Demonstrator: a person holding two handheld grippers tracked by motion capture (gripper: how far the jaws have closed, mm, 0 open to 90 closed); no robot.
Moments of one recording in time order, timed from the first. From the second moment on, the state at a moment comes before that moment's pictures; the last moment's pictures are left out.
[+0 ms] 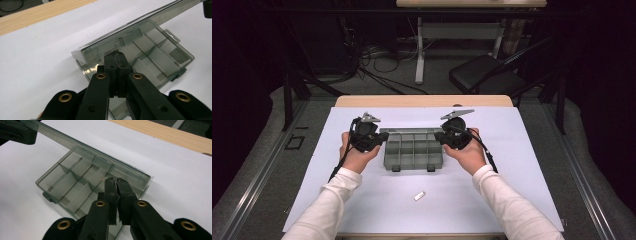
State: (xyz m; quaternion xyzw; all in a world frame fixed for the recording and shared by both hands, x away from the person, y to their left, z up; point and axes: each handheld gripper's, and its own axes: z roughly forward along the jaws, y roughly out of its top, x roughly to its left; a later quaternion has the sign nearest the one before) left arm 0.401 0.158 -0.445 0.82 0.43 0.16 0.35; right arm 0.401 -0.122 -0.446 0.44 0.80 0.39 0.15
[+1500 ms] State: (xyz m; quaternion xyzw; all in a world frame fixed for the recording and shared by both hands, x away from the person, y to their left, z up) left arm 0.441 0.155 -0.436 0.78 0.48 0.16 0.37; right arm 0.430 -0.127 -0.458 0.45 0.78 0.39 0.16
